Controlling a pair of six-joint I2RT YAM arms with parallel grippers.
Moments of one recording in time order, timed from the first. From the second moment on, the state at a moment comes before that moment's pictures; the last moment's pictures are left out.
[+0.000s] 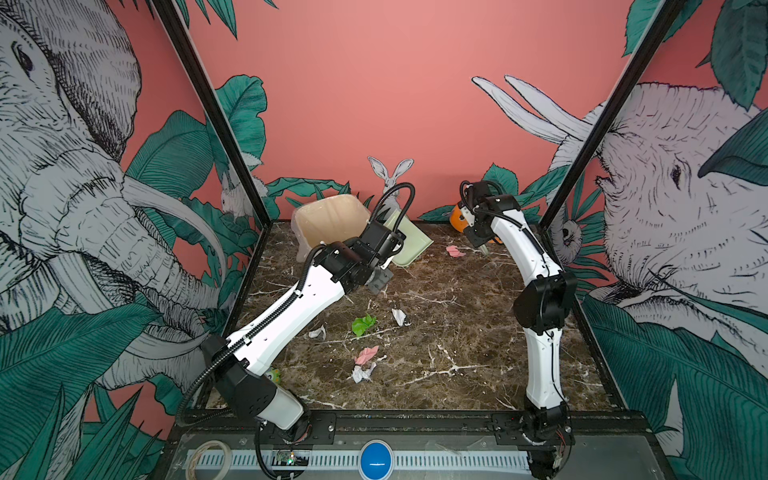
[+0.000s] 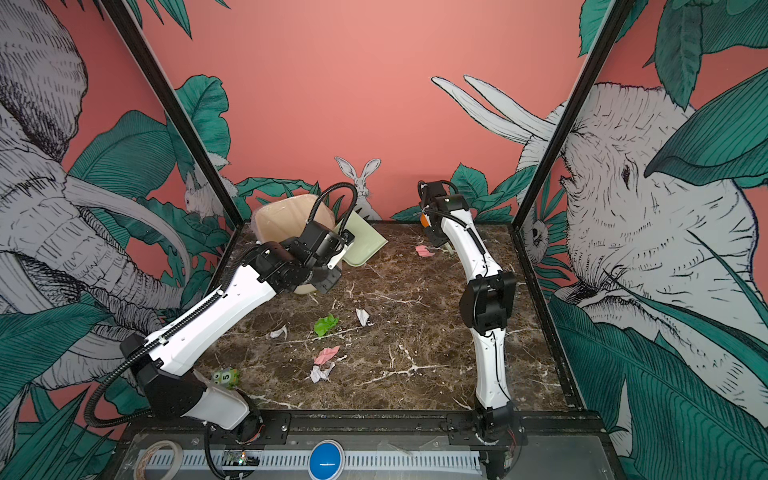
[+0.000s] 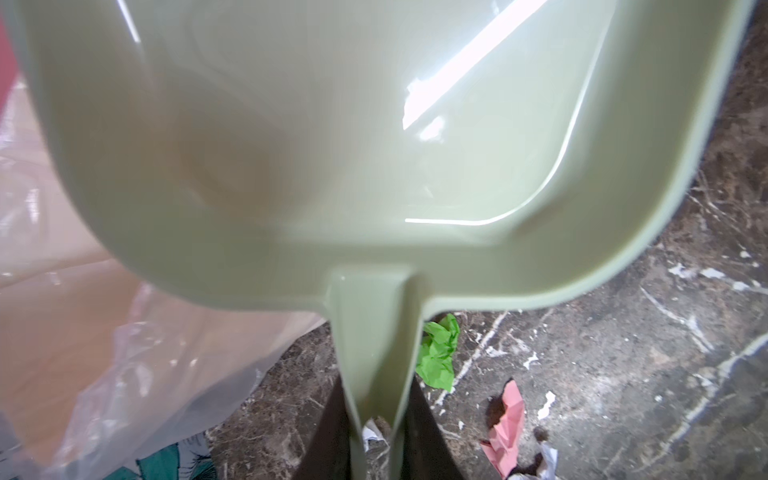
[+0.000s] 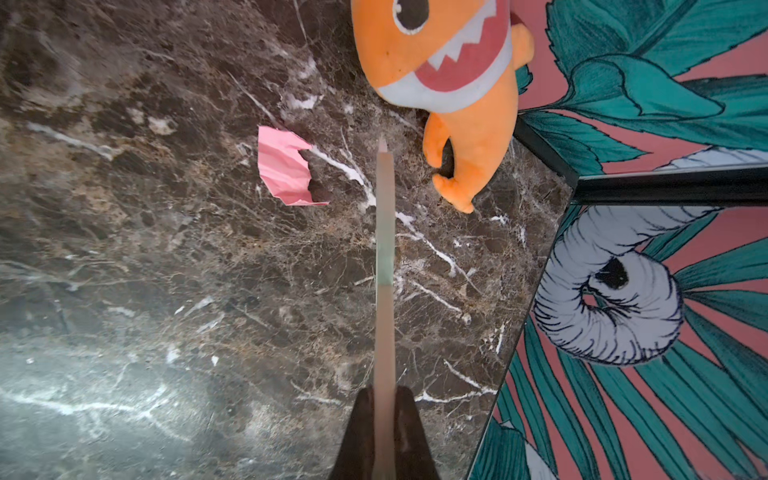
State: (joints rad) left arm -0.76 1.51 1.61 -1.10 -0.31 0.11; right arm 0.29 2.23 2.32 -1.23 0.36 -0.34
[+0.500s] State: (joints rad) left arm -0.77 1.44 1.45 -1.07 -0.24 0.05; right arm 0.35 2.37 2.40 -1.11 0.44 -0.52
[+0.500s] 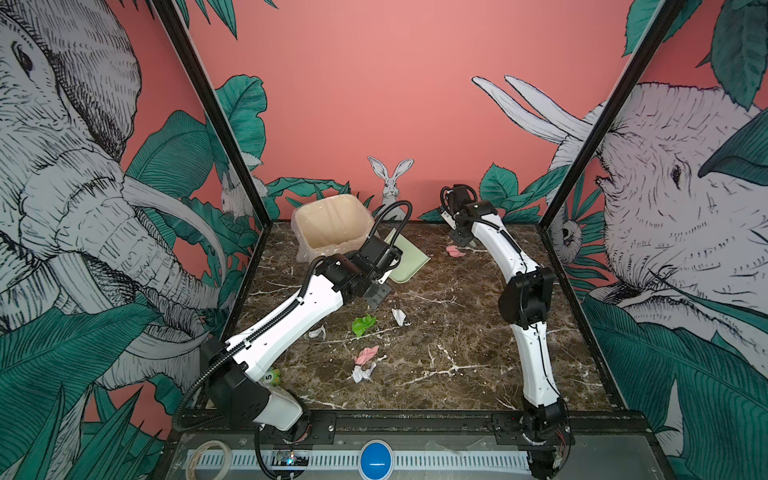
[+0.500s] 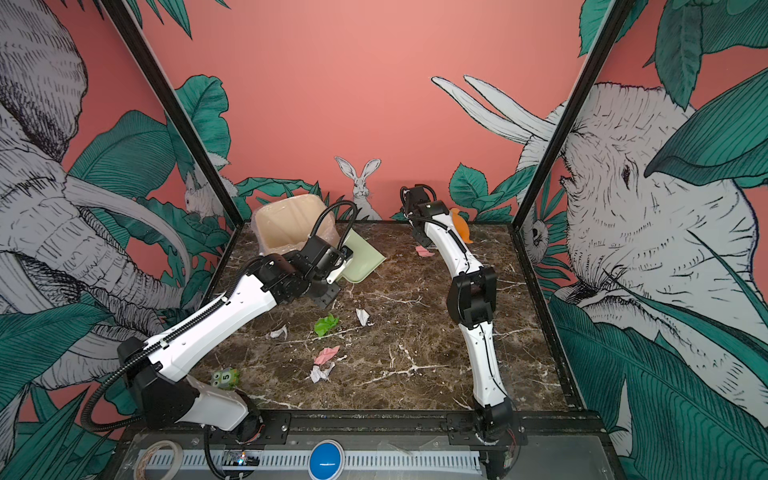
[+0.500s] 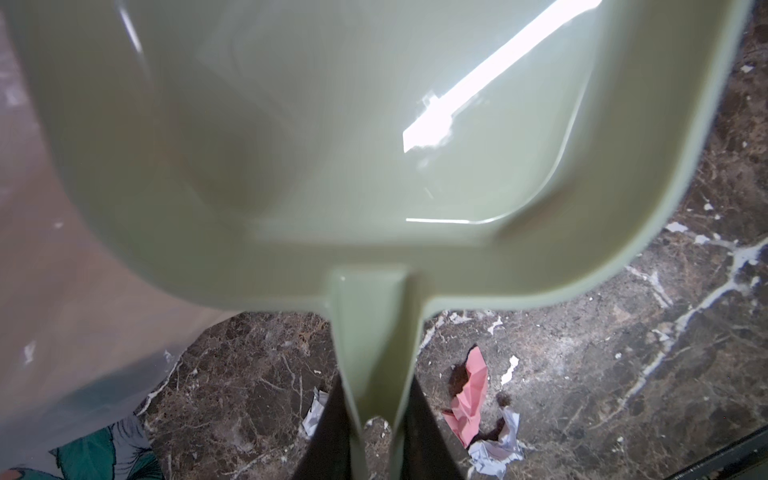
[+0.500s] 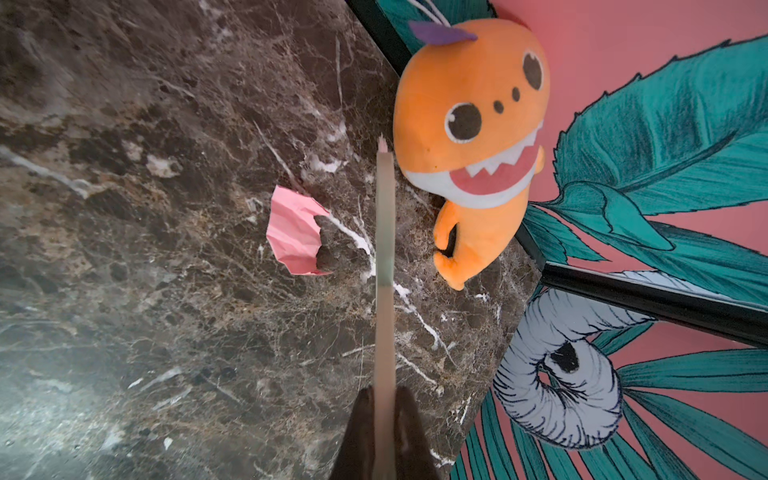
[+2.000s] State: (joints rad) left arm -0.78 1.23 1.27 -1.18 -0.22 -0.01; right arm 0.68 2.03 1.94 -1.34 0.44 -0.45
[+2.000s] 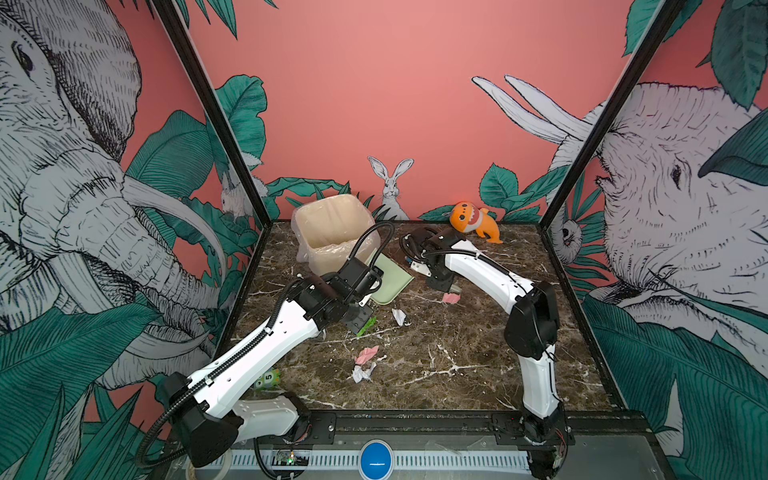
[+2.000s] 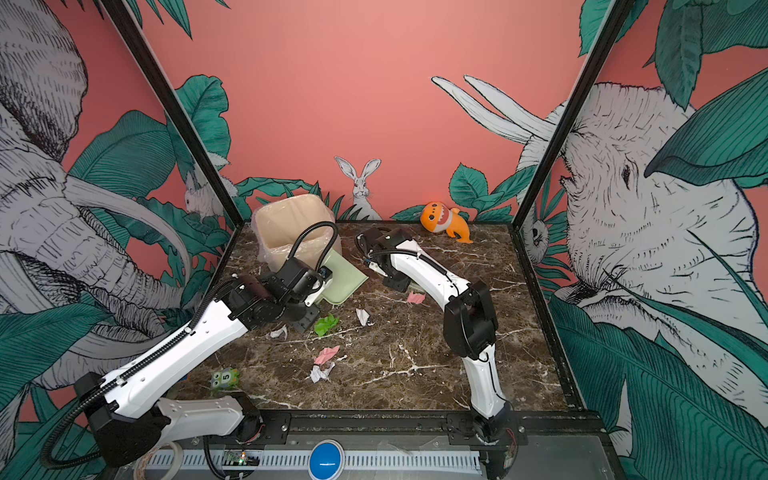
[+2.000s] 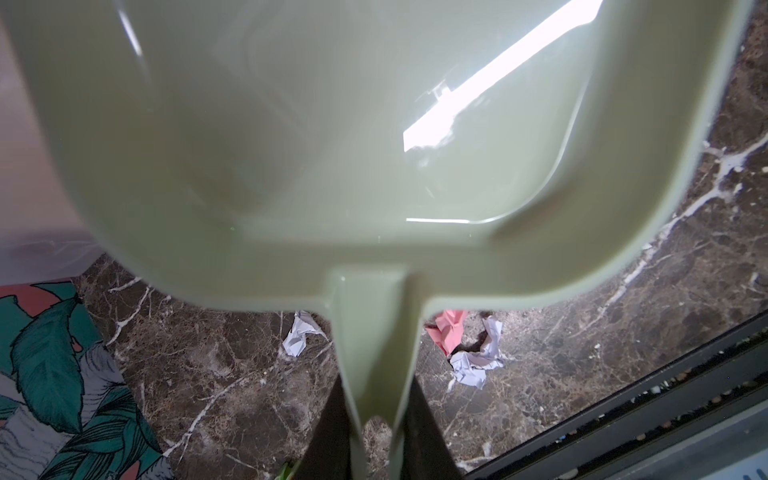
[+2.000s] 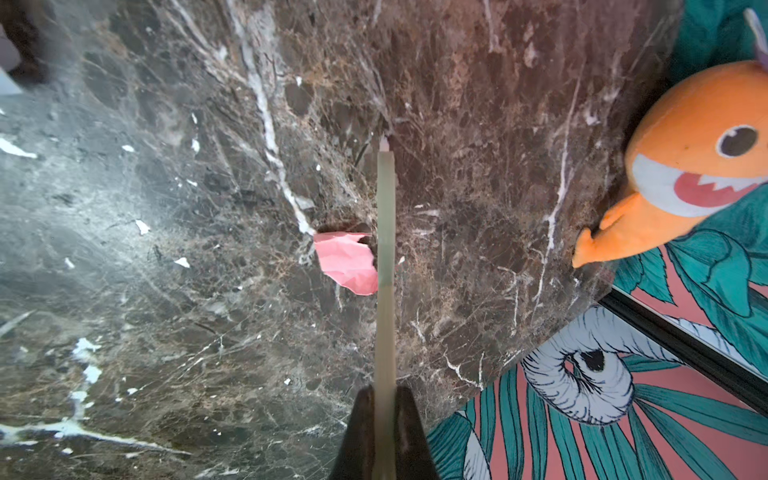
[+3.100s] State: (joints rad) left arm -0.93 1.35 1.10 -1.03 -0.16 -0.05; right arm 0.65 1.95 1.71 -1.31 0.37 -0.30
